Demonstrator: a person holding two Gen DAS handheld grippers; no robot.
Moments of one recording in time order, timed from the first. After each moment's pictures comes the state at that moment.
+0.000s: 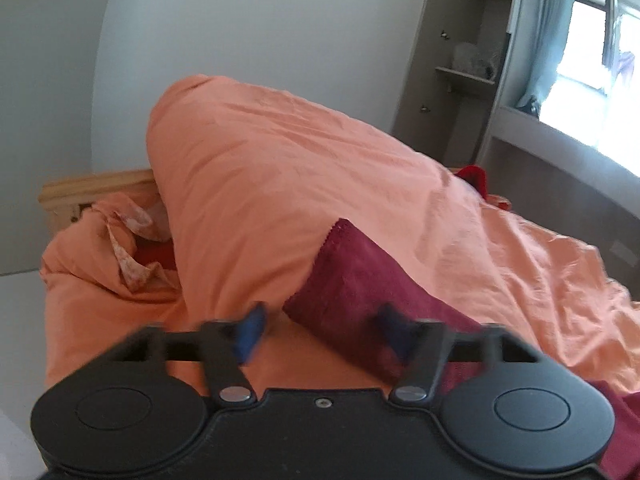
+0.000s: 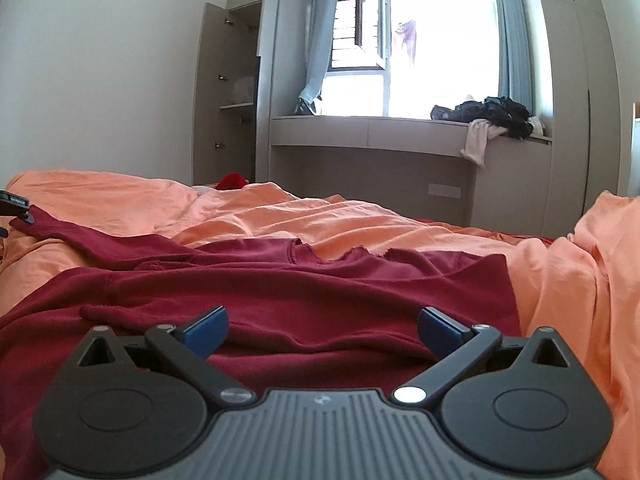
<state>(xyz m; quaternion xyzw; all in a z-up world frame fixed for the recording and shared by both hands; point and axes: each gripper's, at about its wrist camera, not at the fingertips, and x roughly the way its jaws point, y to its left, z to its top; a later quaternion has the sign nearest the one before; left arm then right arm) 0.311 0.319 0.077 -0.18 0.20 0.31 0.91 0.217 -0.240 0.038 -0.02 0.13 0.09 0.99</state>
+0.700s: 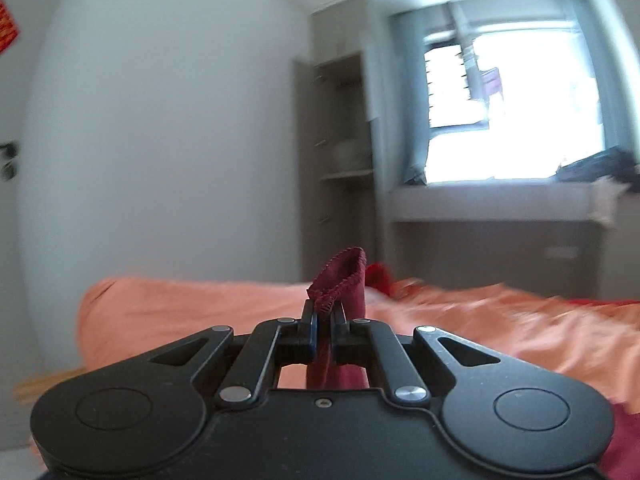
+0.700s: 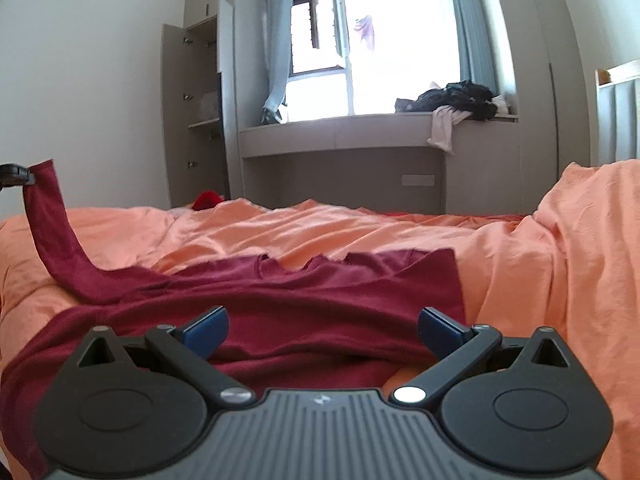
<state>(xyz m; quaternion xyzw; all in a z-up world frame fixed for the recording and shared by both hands) 0.316 0.142 0.198 0.02 0.05 0.21 0.98 0.193 -0.285 0.066 0.04 0.13 0.06 0.99</state>
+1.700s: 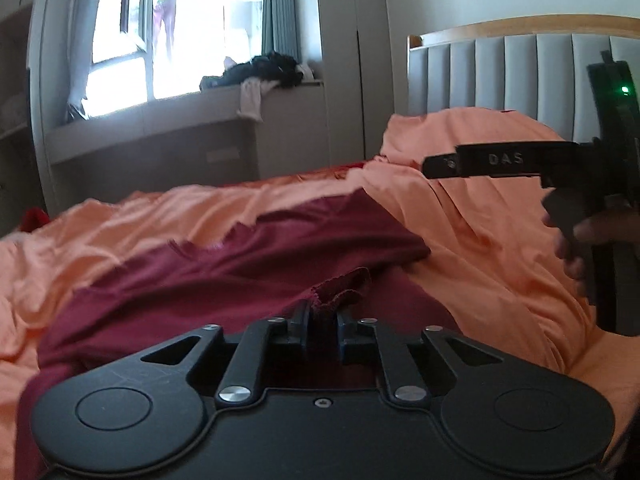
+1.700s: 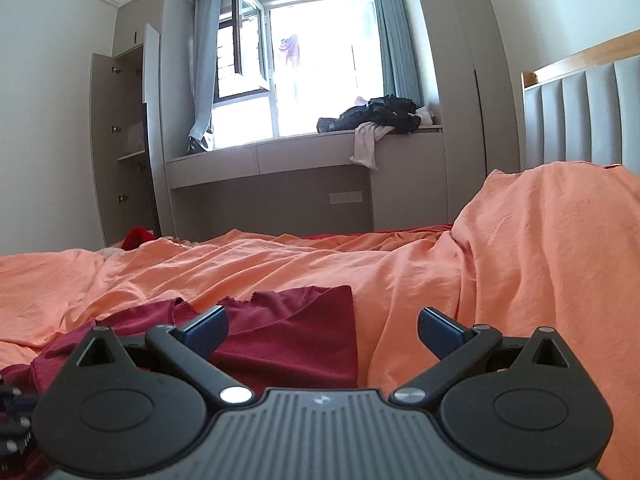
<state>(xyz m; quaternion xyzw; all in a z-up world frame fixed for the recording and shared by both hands) 0.223 -0.118 0.041 0.09 0.19 -0.28 0.94 0.204 -0.342 0.082 0.08 0.12 -0.04 0.99</state>
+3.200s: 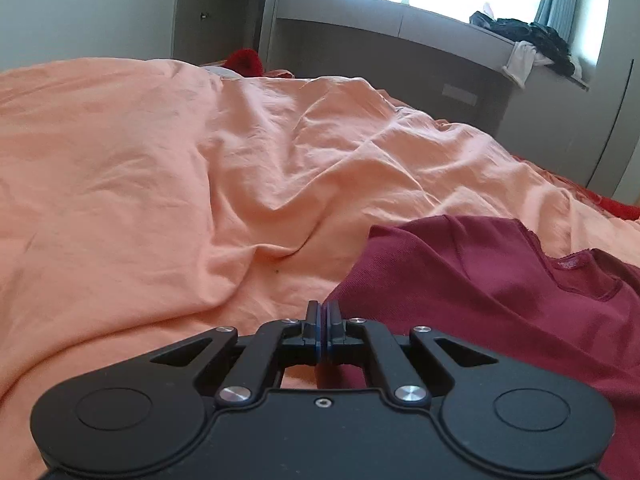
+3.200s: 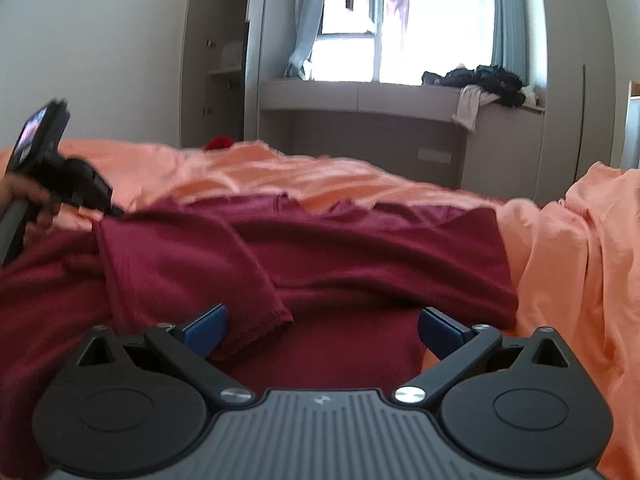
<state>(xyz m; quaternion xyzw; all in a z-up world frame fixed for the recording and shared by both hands) 0.420 0.105 0.043 -0.09 0.34 0.03 0.94 0.218 -0.237 0.017 -0.03 0.20 0.08 0.98</state>
